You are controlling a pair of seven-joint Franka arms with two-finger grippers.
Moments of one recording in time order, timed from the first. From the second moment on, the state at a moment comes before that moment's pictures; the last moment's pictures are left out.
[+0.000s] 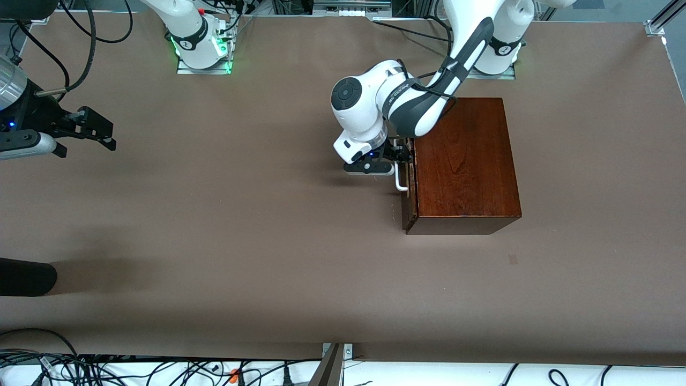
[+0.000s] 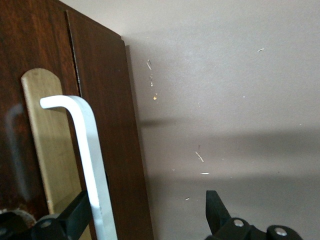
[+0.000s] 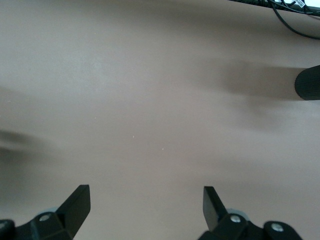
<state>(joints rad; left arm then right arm) -0.58 0.56 -0.24 -1.64 0.37 1.94 -0.86 0.20 0.08 -0.12 -1.50 0.03 1.65 -0.08</state>
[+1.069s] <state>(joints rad) -0.63 0.63 -0.24 -1.53 0.25 2.13 -0.94 0.20 0.09 -0.12 -1.50 0.07 1.71 -0.08</state>
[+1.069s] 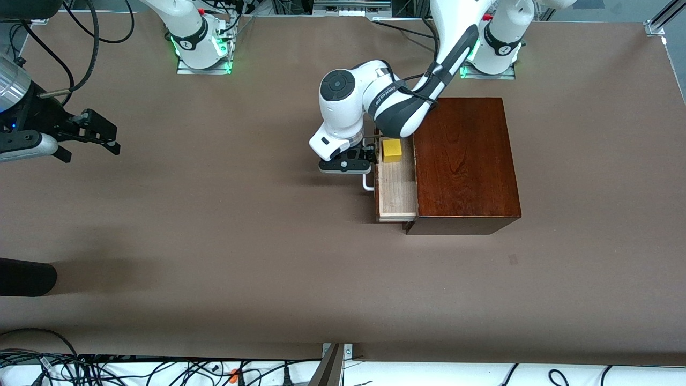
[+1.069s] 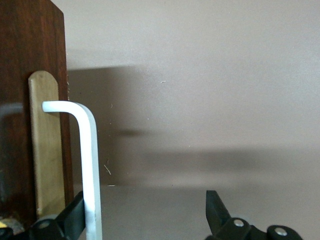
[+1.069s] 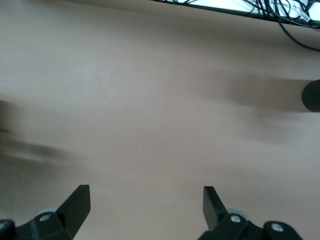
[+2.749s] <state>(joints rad) -0.08 0.18 -0.14 -1.45 0.04 1.53 -0.14 0.28 0.17 -0.07 -1.51 0.09 1.68 -0.15</state>
